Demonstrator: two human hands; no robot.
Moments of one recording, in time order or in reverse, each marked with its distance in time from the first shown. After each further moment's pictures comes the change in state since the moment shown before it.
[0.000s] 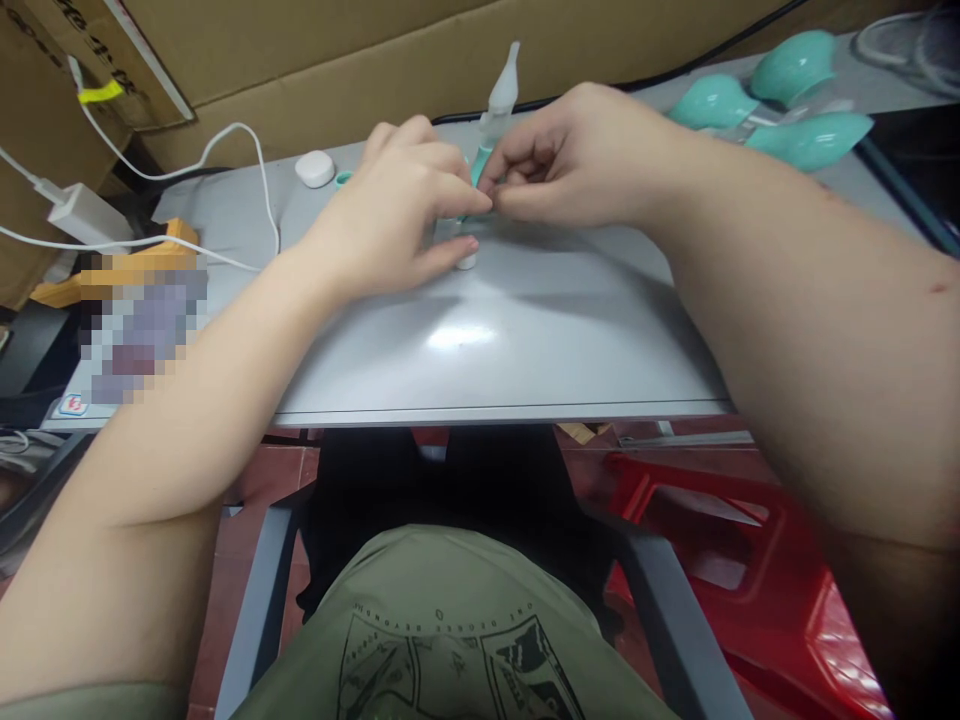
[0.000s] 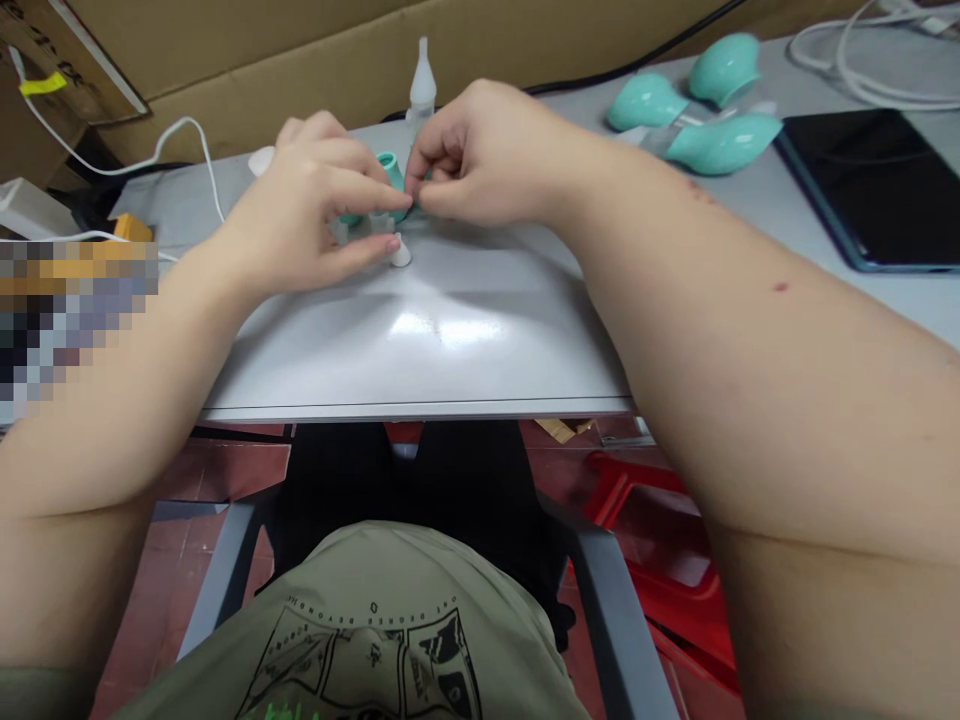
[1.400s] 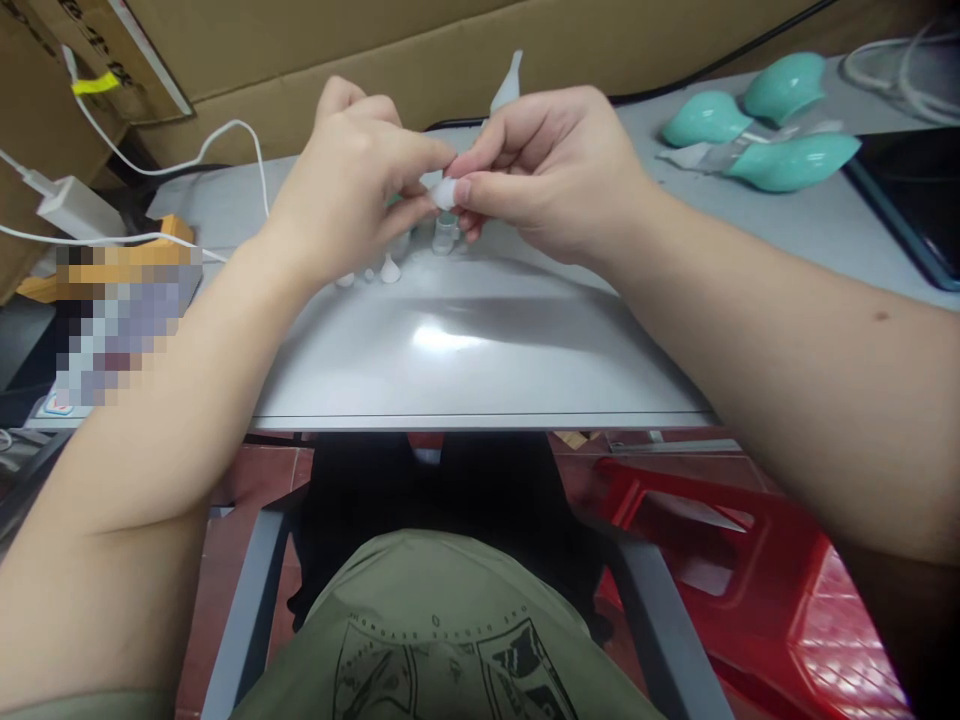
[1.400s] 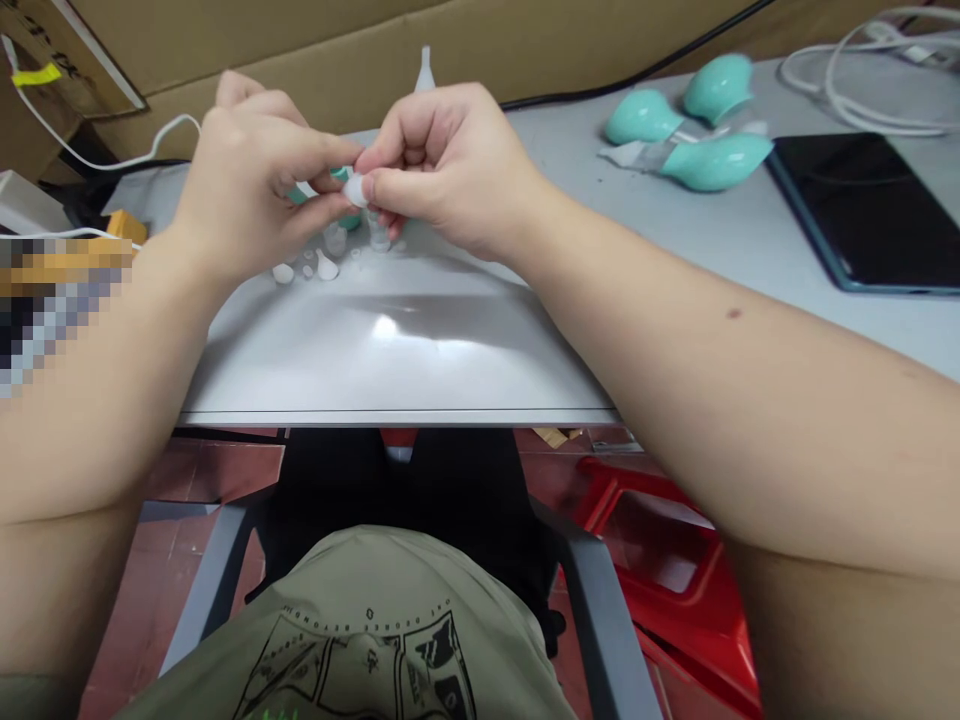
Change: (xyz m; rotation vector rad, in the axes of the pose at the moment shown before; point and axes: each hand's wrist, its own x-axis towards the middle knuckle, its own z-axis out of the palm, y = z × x) left_hand -0.004 -0.012 -0.024 0.038 0.042 -0.060; right_hand 0.004 -0.028 0.042 0.769 0.159 0.006
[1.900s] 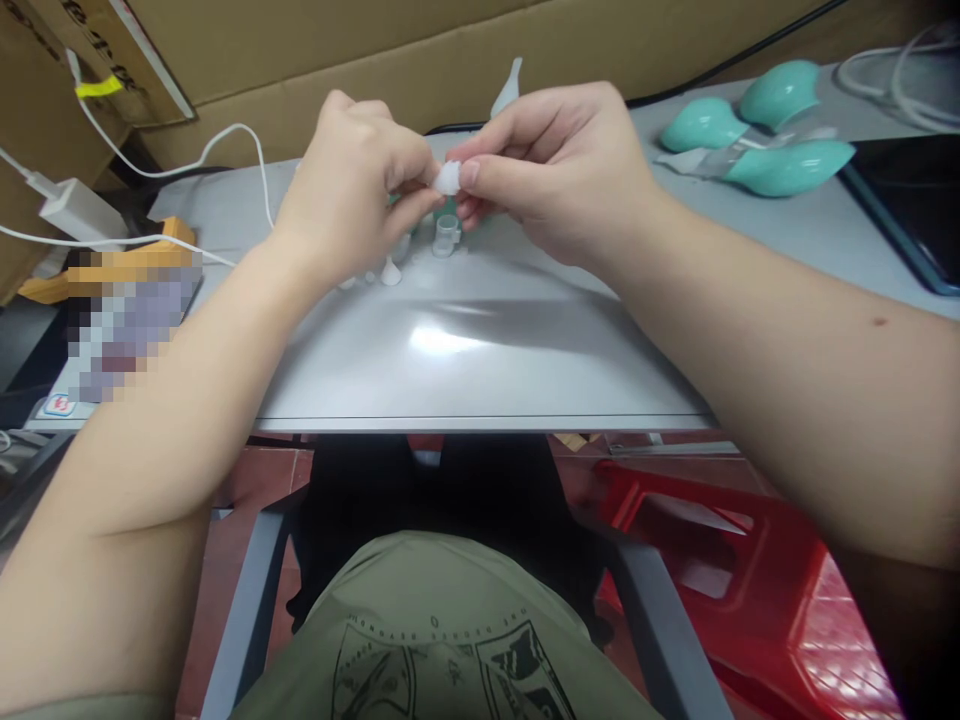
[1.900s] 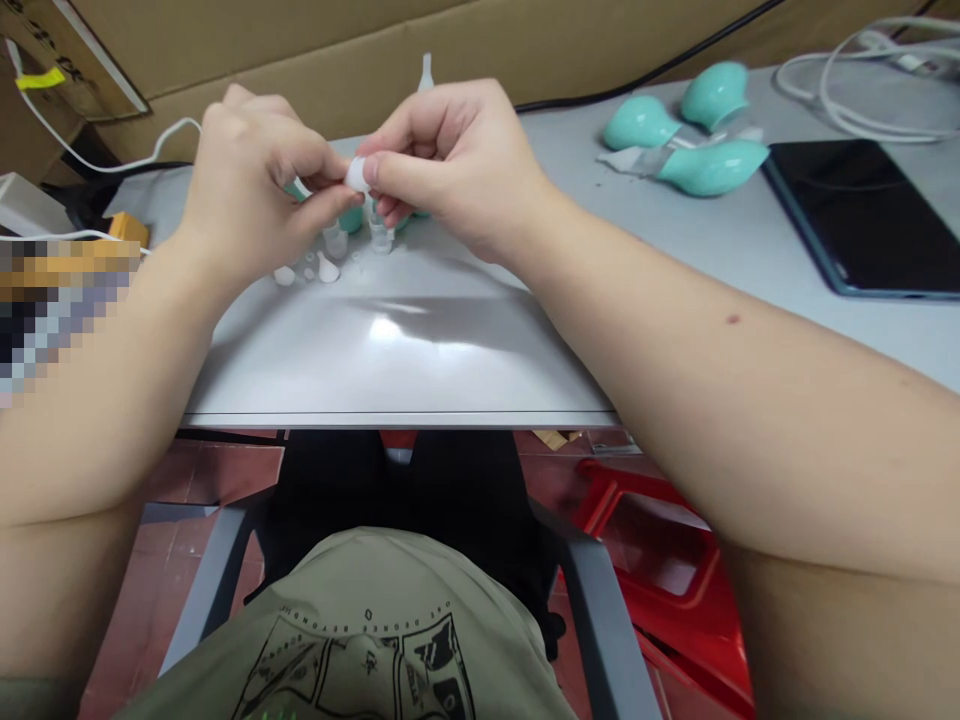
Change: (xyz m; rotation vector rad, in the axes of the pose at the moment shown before) left_hand 0.003 -0.005 0.000 0.089 0.011 -0.089; right_hand 0.000 0.001 0.001 0.050 0.090 -0.040
